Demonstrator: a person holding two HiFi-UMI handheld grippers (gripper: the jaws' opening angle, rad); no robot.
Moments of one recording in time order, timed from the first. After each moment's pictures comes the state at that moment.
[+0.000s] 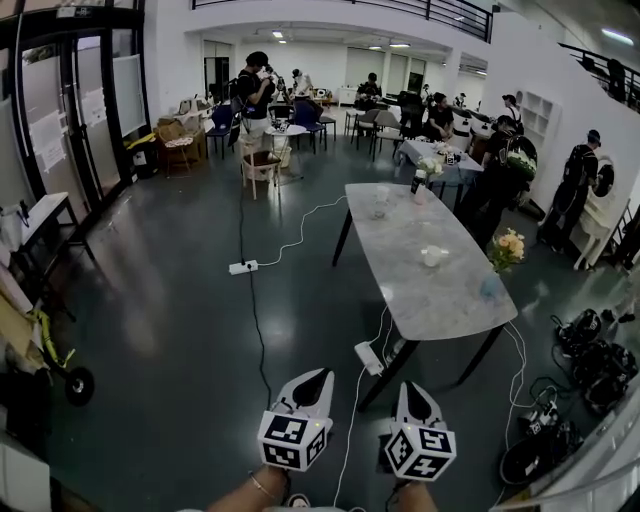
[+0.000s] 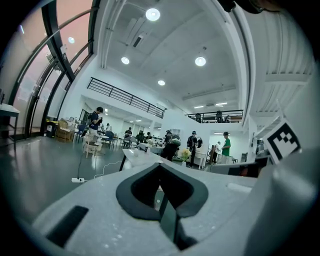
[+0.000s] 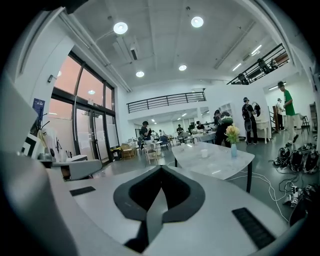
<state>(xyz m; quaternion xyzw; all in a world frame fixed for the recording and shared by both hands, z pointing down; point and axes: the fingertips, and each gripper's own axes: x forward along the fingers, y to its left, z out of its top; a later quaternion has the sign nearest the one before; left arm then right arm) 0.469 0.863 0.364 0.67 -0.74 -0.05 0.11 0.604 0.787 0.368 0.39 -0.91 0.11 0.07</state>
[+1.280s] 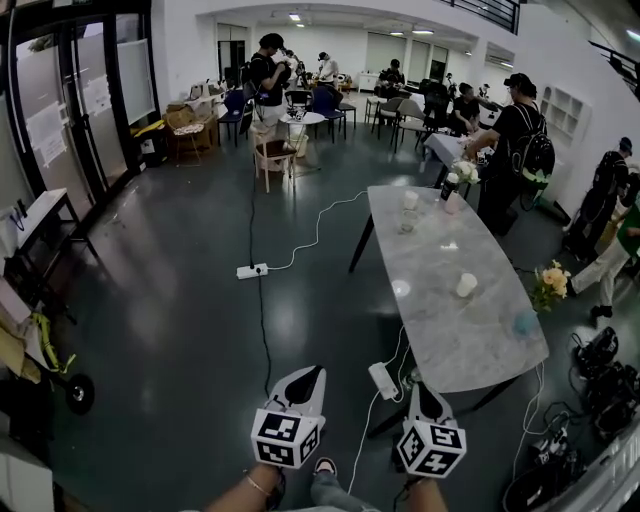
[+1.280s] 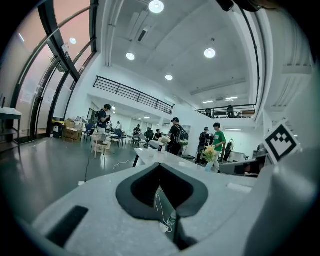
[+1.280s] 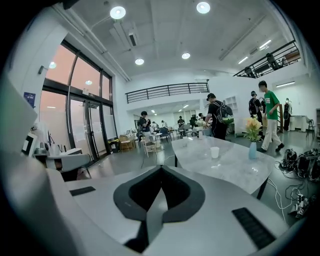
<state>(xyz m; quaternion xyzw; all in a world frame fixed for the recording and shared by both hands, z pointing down) 0.292 0.721 0.393 0.63 -0.77 -0.04 0.12 0.459 0.612 0.403 0.38 -0.91 0.12 0.13</state>
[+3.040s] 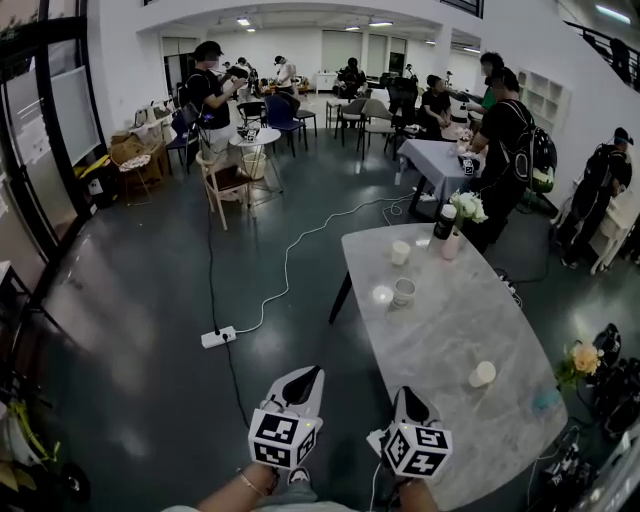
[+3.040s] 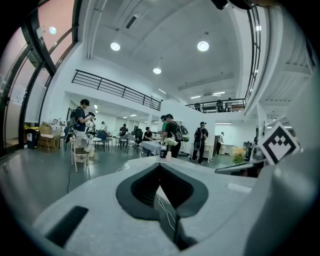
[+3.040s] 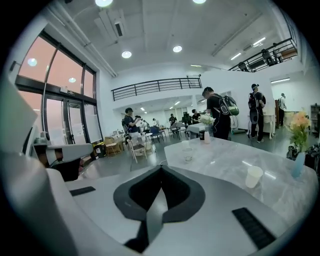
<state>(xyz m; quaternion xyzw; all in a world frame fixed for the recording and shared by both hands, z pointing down) 0.026 0.350 0.381 0.70 -0.71 0.01 0.10 0.189 0.279 0.420 0.43 -0.88 0.15 0.13</state>
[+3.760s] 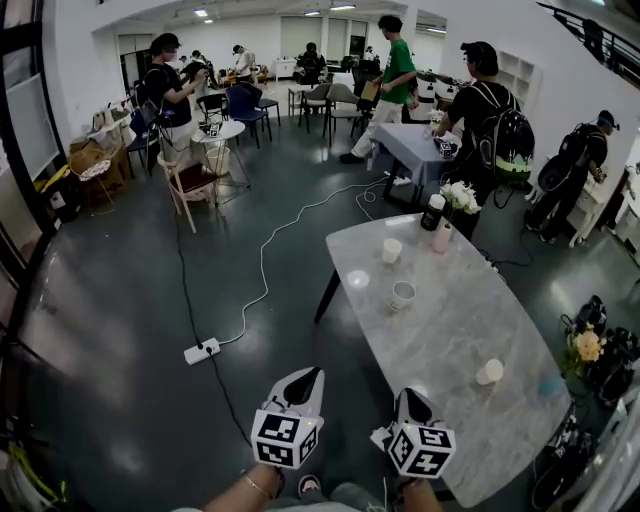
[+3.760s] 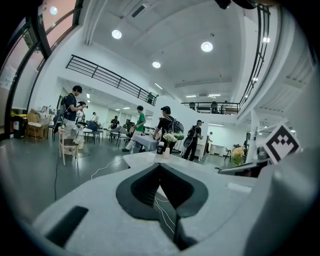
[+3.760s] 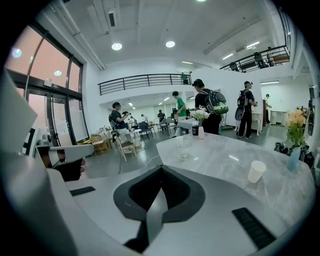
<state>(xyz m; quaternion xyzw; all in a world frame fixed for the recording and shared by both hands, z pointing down) -0.053 0.285 0.413 0.74 -0.66 0.00 0.14 0.127 0.241 0.440 0.49 -0.84 0.16 0.16</state>
